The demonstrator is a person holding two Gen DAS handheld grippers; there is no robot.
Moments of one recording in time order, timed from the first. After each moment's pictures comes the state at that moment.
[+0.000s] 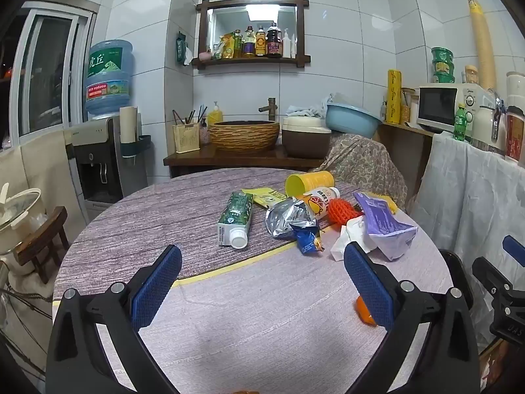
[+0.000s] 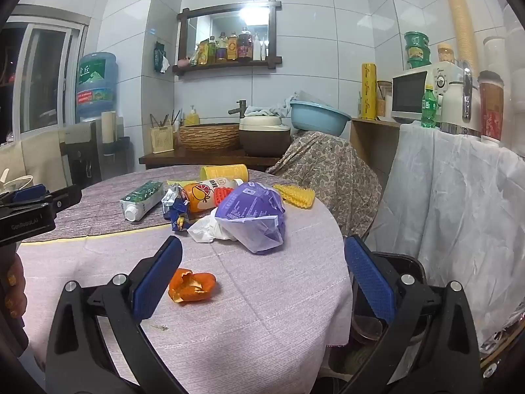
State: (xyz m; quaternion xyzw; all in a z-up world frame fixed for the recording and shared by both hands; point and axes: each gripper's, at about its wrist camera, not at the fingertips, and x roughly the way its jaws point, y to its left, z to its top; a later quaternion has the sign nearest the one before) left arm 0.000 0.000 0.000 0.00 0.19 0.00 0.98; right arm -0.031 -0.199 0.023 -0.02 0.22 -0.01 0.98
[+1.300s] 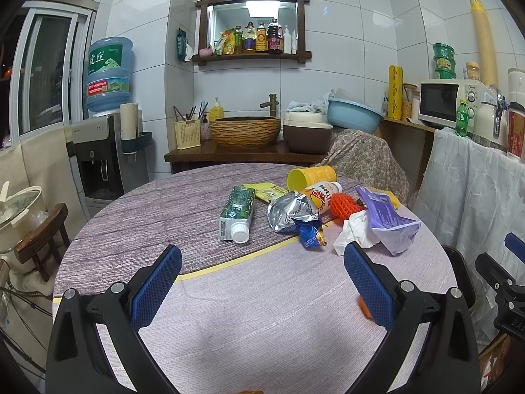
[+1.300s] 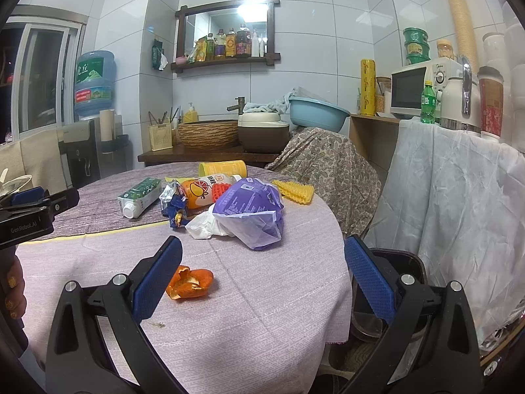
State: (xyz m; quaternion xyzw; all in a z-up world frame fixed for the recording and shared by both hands) left arm 0.000 0.004 -0.006 0.00 0.20 0.00 0.98; right arm -0.029 -0.199 0.023 -0.02 0.23 -0.01 0.97
